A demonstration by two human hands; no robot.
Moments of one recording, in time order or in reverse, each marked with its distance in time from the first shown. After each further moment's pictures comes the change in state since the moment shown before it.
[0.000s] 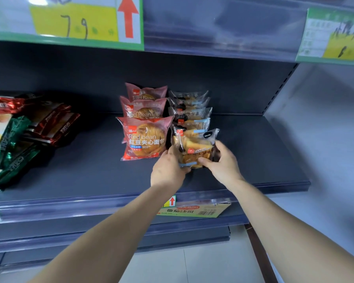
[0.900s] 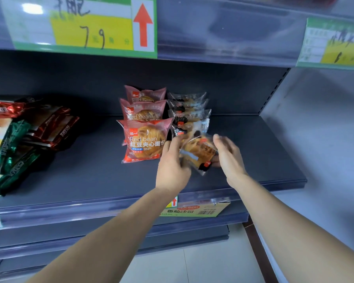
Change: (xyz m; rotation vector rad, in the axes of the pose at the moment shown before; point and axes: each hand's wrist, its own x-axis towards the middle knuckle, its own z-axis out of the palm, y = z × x) left_hand -0.014 0.009 -0.011 -0.449 0.120 0.204; right_hand 0.003 -0.016 -0.006 0.400 0.120 0.174
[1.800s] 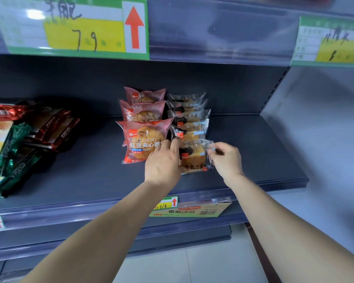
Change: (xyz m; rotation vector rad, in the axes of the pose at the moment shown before) left_hand 0.016 -0.006 -0.016 0.878 -0.148 0.115; right_hand 0.002 0.009 0.003 -0.210 0.061 -0.132
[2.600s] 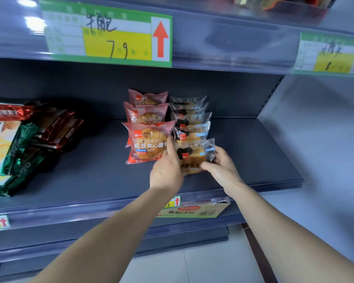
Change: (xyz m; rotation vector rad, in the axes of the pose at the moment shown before) left_hand -0.016 0.001 0.010 -0.344 -0.009 -0.175; right_hand -0.028 -0.008 0.001 0.002 -0.199 0.146
